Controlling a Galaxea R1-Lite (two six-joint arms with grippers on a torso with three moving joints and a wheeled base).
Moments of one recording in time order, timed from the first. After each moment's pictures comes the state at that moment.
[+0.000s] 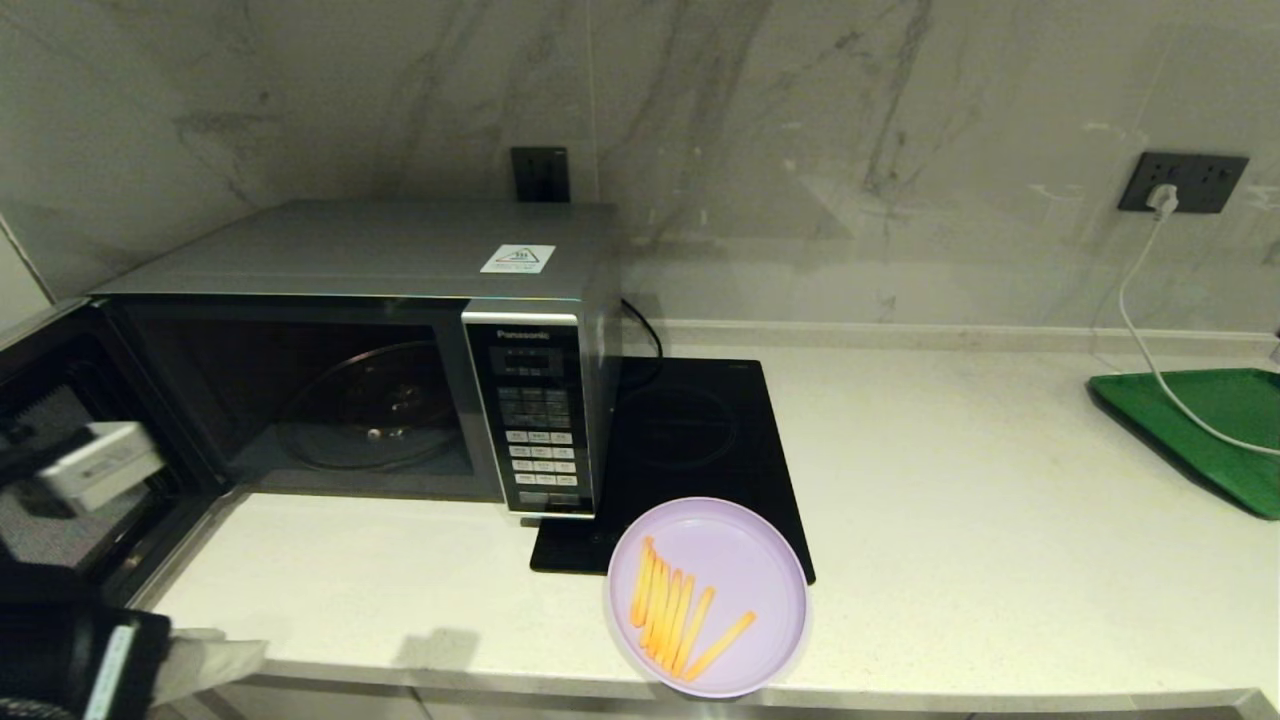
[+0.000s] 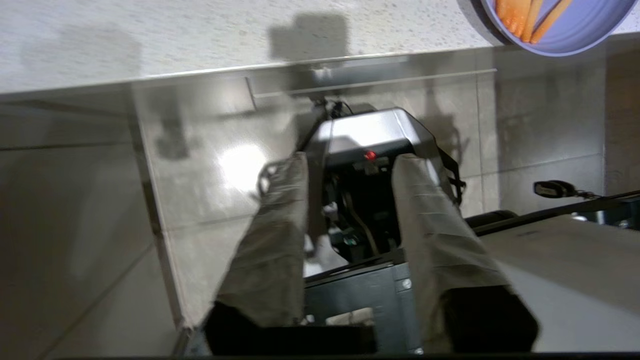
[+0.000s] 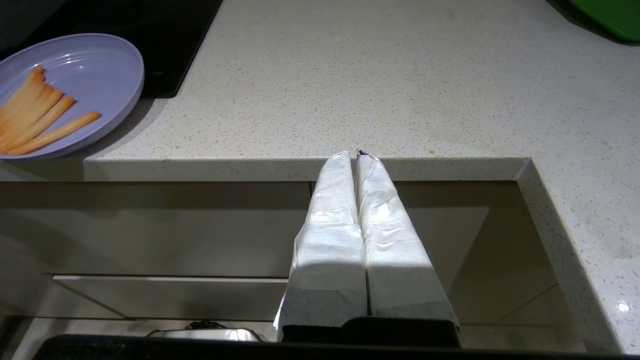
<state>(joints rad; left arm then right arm) -0.33 1.14 -0.94 0.69 -0.04 -0.21 0.00 0.00 -0.11 0.26 -0.04 0.09</state>
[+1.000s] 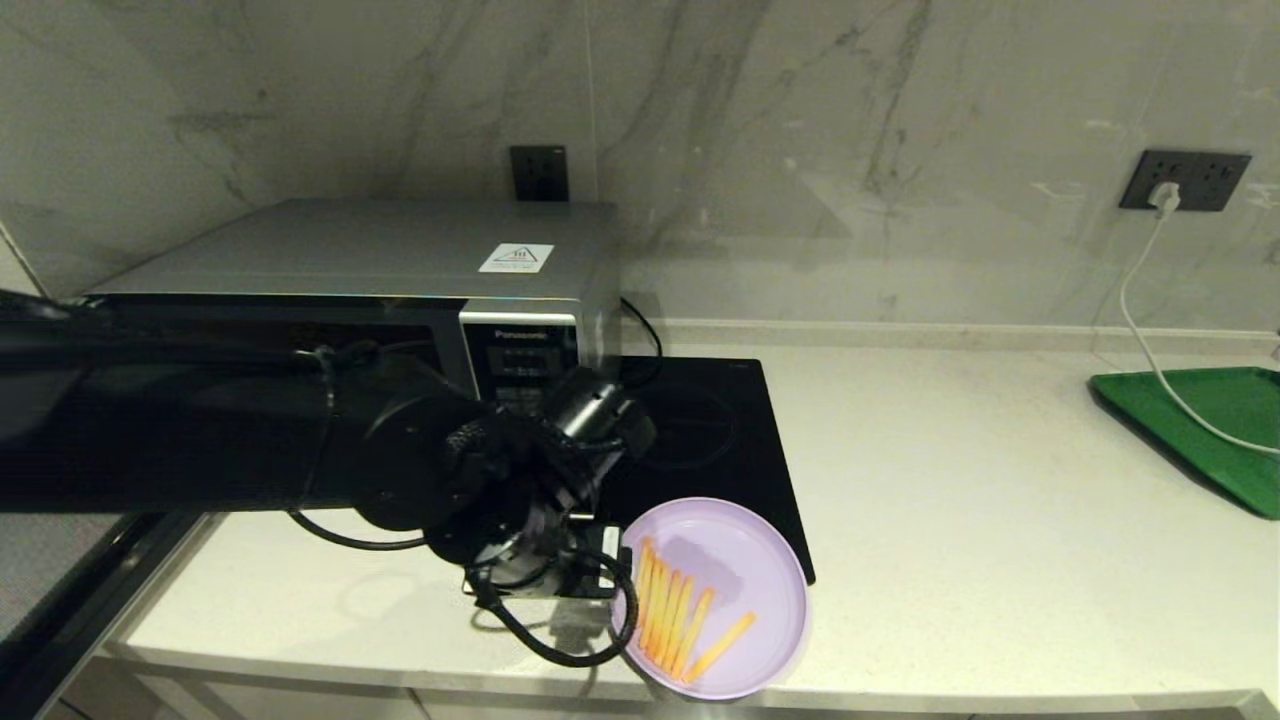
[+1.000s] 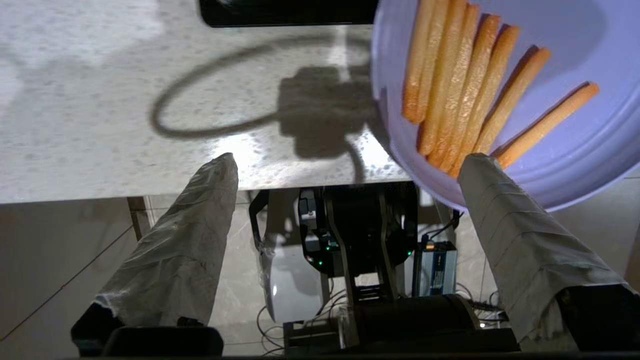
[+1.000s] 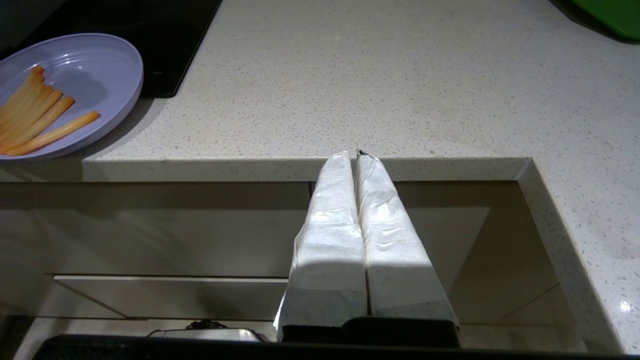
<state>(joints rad) -0.77 1.93 -1.36 0.56 0.26 -0.64 0.00 0.00 -0.11 0.26 -0.04 0.09</state>
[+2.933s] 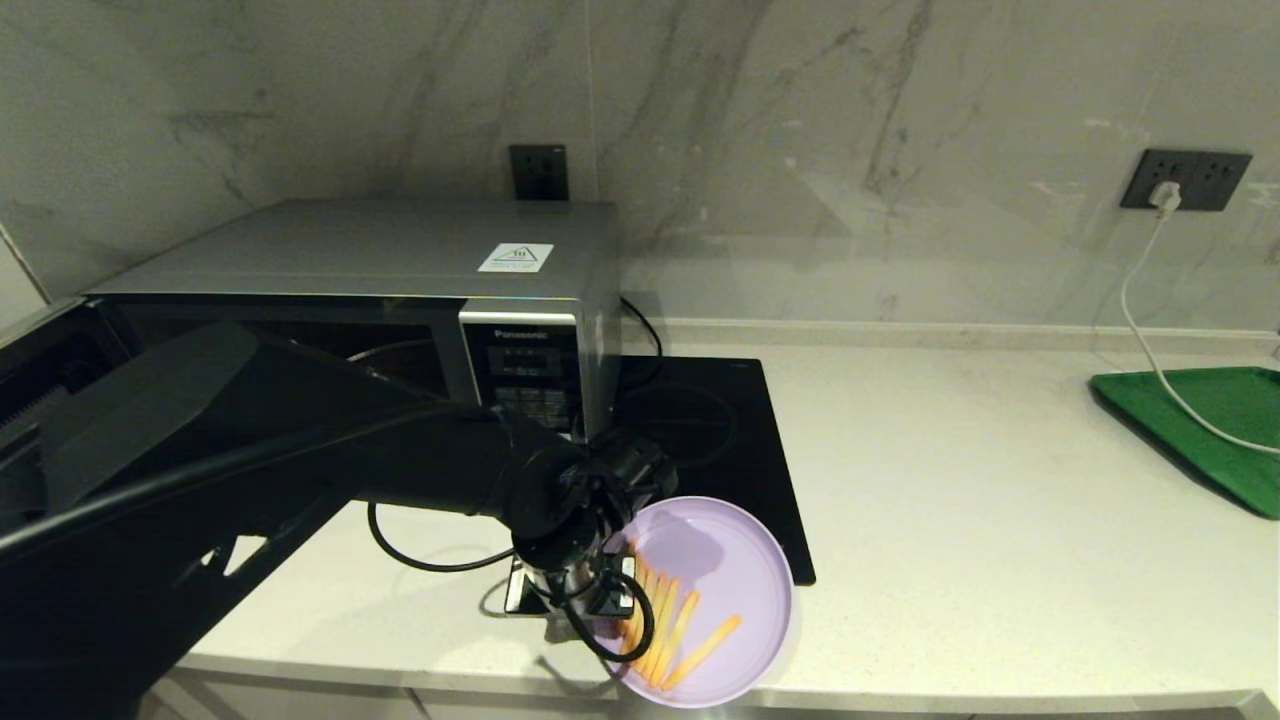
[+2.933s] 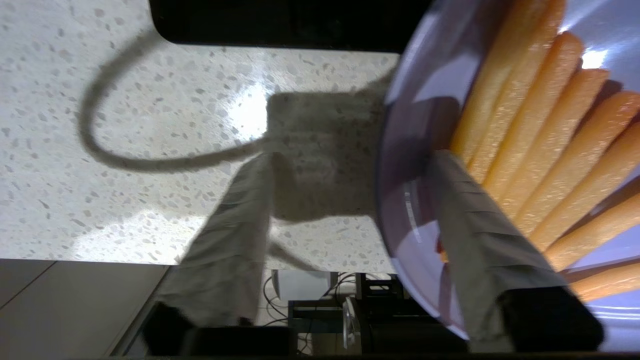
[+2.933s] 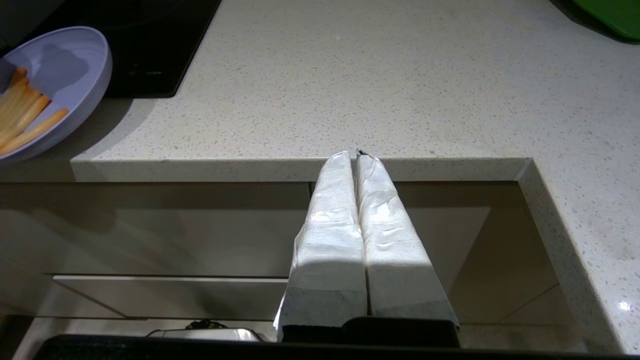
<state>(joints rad) -0.72 2.18 -1.45 0.55 0.25 -0.66 0.00 0.00 -0.11 0.26 -0.04 0.09</state>
